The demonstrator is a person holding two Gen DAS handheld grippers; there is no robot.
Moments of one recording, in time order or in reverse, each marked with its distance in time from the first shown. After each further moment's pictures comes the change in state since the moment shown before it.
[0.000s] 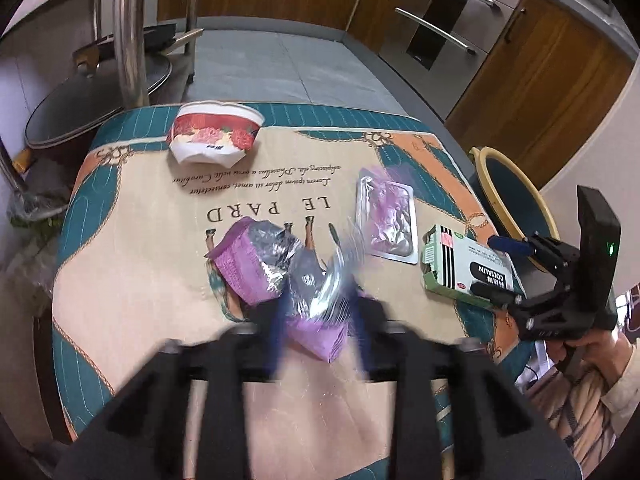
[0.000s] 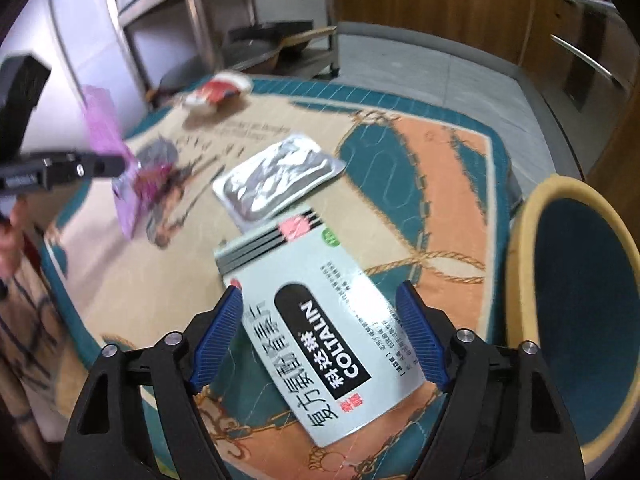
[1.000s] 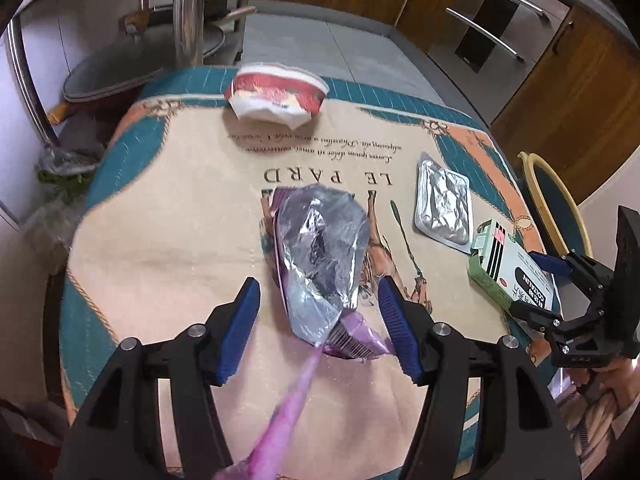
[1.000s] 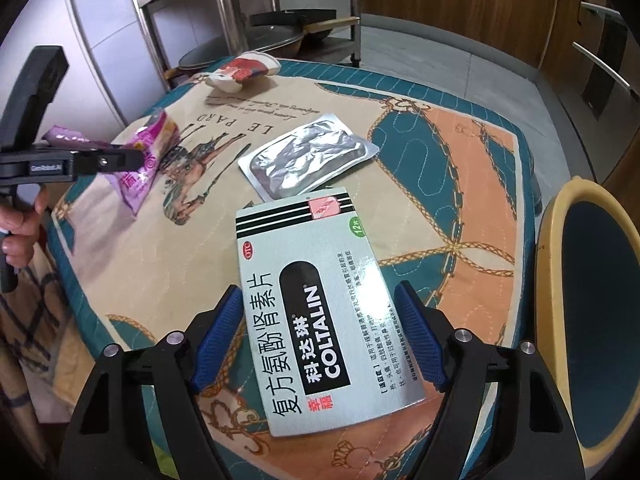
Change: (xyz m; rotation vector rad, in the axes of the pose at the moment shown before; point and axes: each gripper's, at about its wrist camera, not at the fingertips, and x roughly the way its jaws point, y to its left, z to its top) left arm 0.011 0.027 -0.018 -0.111 0.028 0.120; right arm 0.007 0.011 -0.005 -0.034 0.023 0.042
